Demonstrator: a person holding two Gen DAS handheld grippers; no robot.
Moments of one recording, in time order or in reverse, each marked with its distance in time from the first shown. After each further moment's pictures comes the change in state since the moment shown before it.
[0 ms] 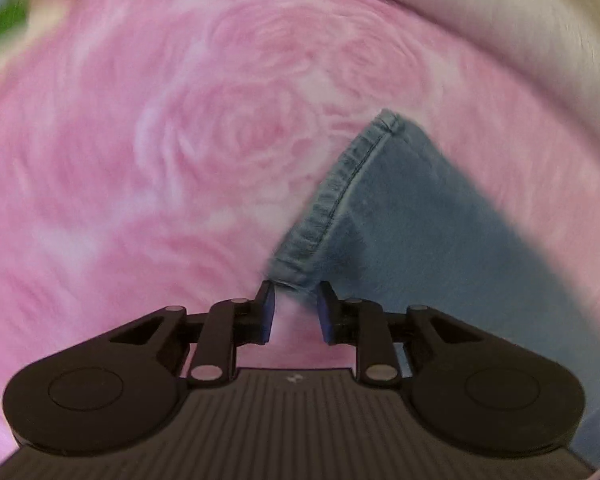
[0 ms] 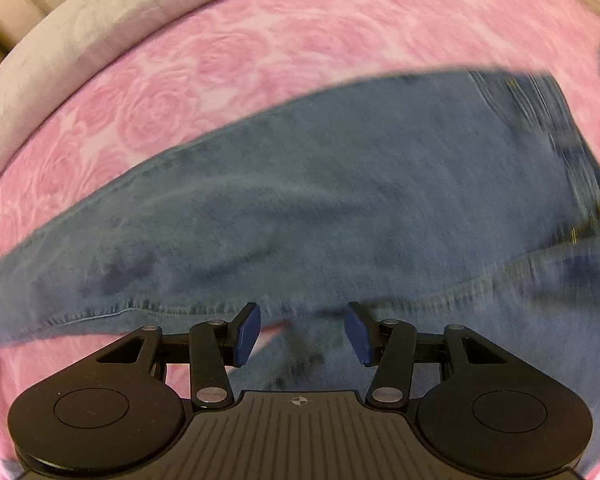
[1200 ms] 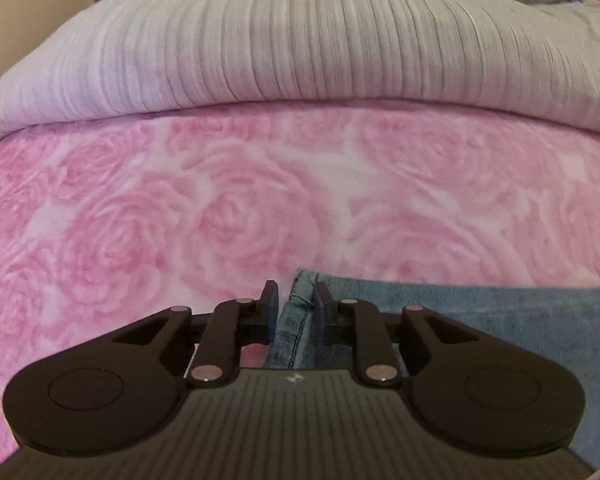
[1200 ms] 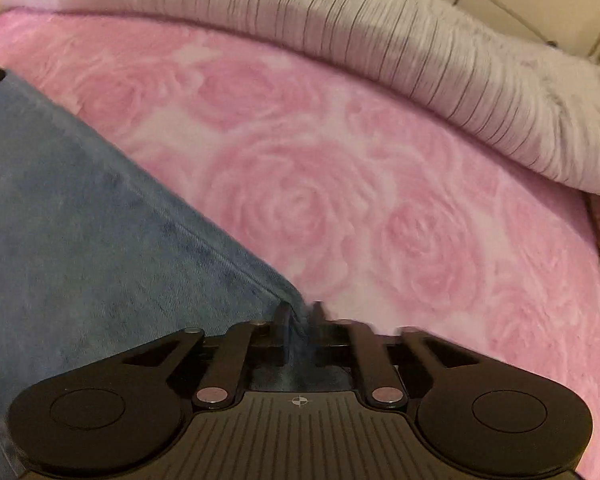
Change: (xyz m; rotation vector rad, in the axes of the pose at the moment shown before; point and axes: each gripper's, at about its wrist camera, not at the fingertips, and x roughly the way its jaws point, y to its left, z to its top) left arm 0.053 -0.062 0.077 0.228 -0.339 -0.120; right arm 0.143 0.110 0.089 -0.790 -0.235 -0.050
